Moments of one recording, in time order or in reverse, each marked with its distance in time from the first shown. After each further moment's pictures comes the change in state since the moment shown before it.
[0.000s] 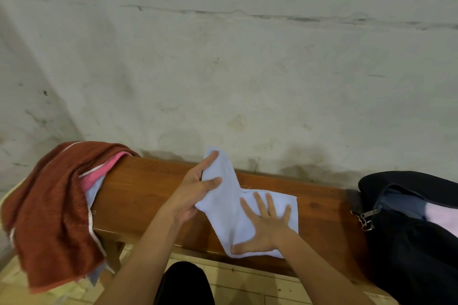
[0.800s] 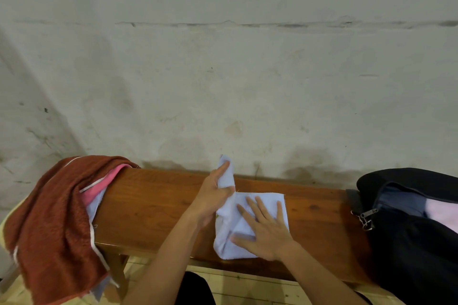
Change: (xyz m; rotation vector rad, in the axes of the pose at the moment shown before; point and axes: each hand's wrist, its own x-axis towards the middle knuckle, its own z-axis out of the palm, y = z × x) left_hand 0.021 -0.012 0.034 0.342 0.045 0.003; right_hand -0.001 0.000 0.013 0.008 0.272 -0.124
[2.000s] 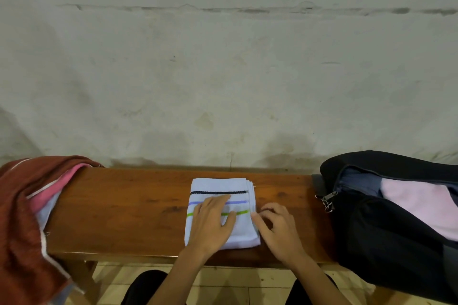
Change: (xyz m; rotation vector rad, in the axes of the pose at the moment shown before) left_hand -0.011 -0.090 0.086 0.734 0.109 0.292; right_hand -0.068 0.065 0.021 0.580 0.567 0.264
